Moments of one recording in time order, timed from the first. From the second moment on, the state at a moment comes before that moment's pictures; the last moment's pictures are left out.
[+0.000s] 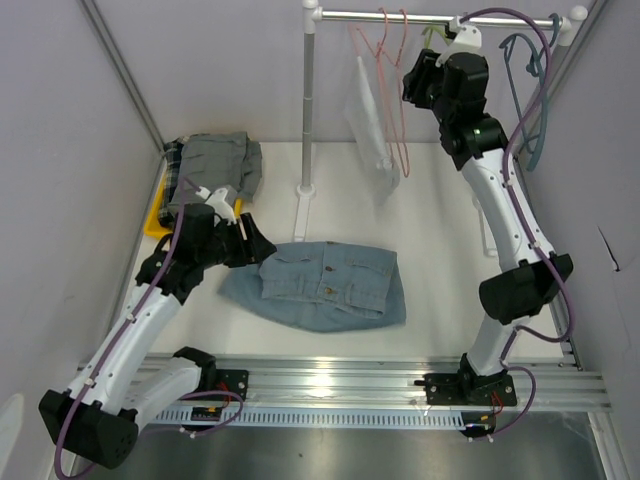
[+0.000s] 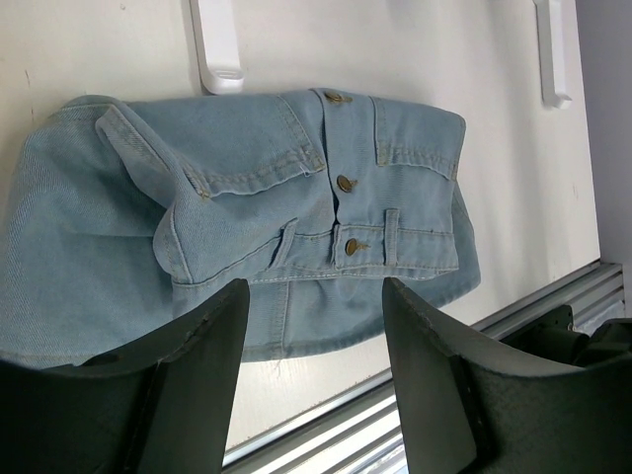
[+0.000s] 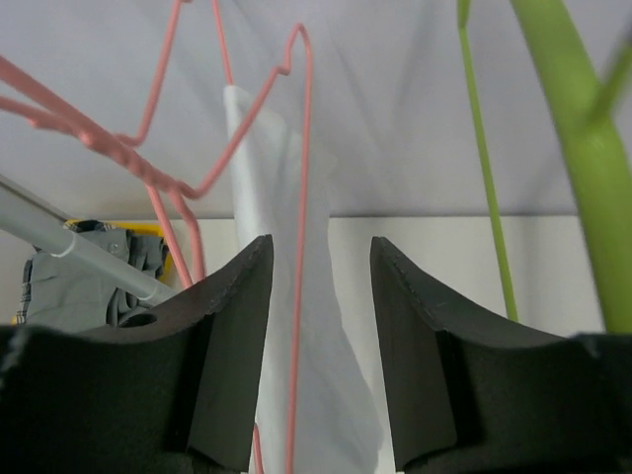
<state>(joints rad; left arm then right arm) -0.31 0.92 0.90 -0.59 0.26 -0.49 0.30 1.83 2.14 -0.39 0.13 0.26</state>
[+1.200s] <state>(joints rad) -0.31 0.93 0.90 -0.60 0.27 -0.47 0.36 1.82 2.07 -0.15 0.07 0.23</state>
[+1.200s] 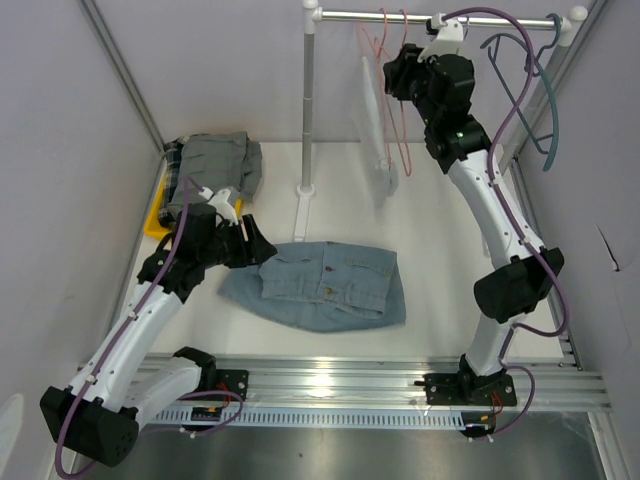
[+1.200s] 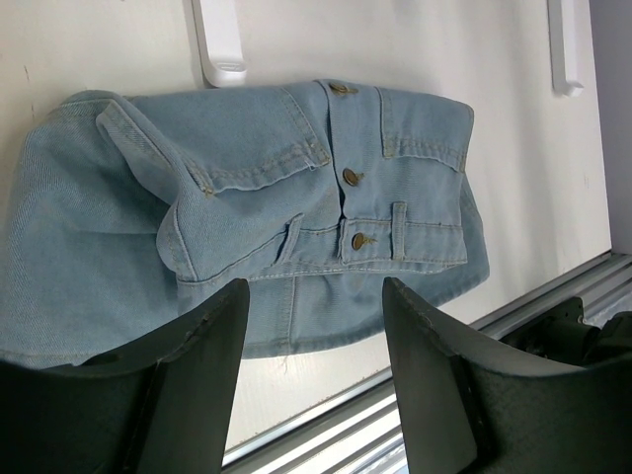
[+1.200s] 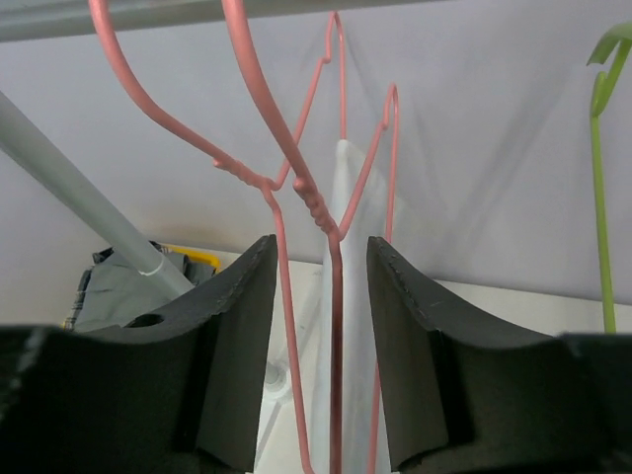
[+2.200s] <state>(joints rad) -0.31 0.93 0.88 -0.62 0.27 -0.44 0.38 1.81 2.12 -0.12 0.22 0.01</state>
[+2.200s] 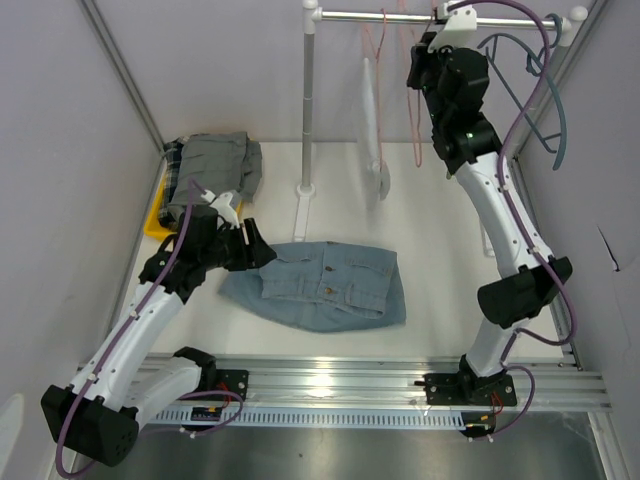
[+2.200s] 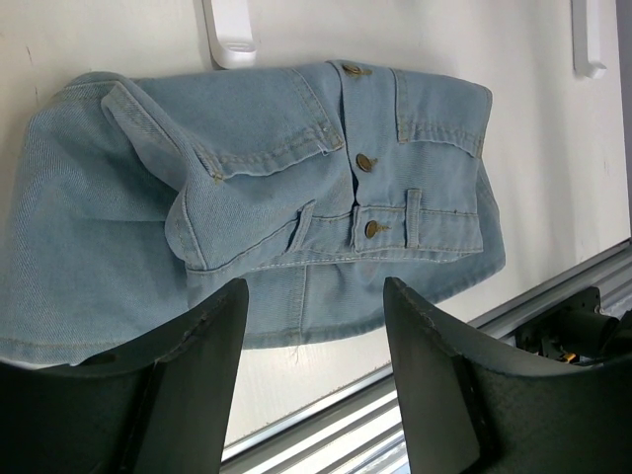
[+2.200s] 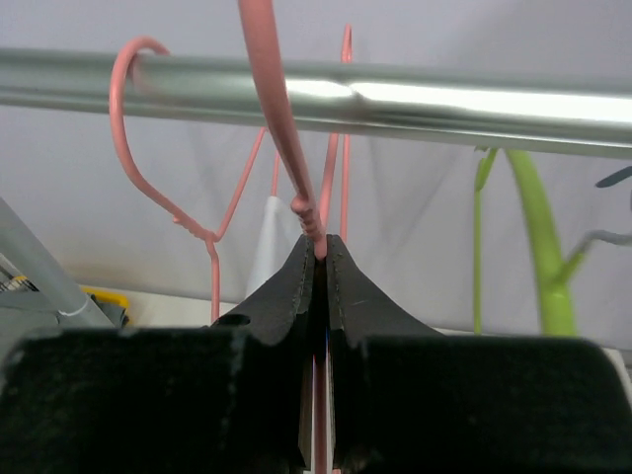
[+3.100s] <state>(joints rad) -0.31 0.97 0.89 -0.60 0.35 -0.42 0.36 1.02 1.53 -0.42 -0.02 0.24</state>
